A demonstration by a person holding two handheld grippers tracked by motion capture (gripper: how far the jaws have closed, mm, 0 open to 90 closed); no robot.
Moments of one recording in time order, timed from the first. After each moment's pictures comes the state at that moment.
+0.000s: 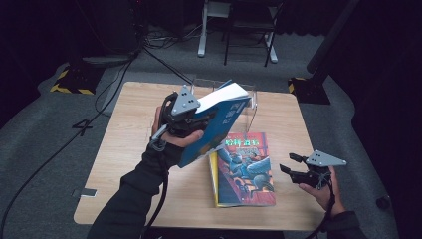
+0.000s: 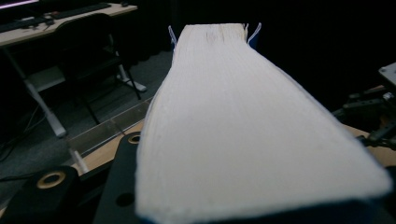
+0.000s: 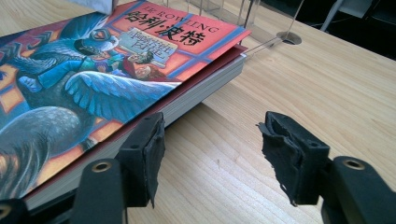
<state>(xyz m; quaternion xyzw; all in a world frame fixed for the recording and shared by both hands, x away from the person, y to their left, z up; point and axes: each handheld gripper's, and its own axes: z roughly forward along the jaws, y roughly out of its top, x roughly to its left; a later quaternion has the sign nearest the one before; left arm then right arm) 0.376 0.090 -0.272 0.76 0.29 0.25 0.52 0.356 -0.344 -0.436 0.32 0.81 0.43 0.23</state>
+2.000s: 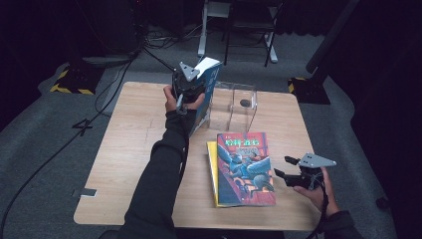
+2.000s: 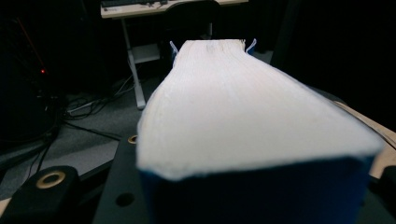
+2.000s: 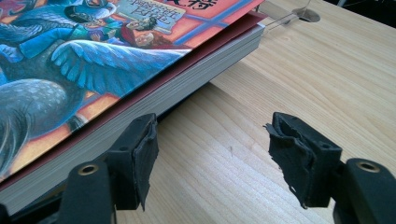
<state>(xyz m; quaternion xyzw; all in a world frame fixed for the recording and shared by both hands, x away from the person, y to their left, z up) 0.511 0.069 -0.323 0.67 0.44 0.35 0.48 0.361 -0.335 -0.456 0.32 0.82 0.42 0.21</state>
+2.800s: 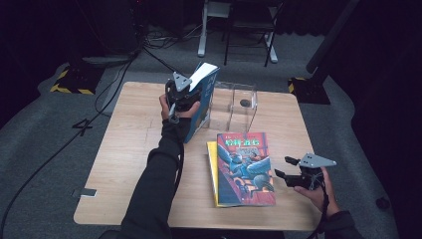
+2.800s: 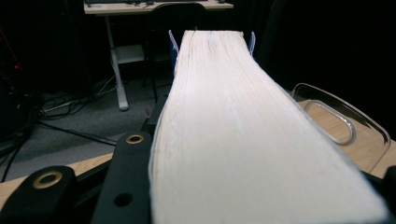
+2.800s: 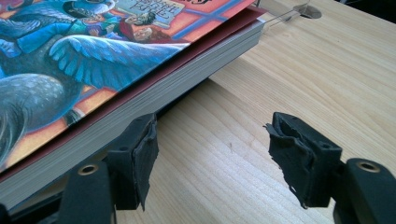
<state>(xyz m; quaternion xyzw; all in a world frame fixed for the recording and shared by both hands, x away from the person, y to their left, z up) 0.498 0.091 -0.351 0.67 0.44 0.31 0.52 0.361 -0.337 -0.458 0.32 0.83 0.41 0.21</state>
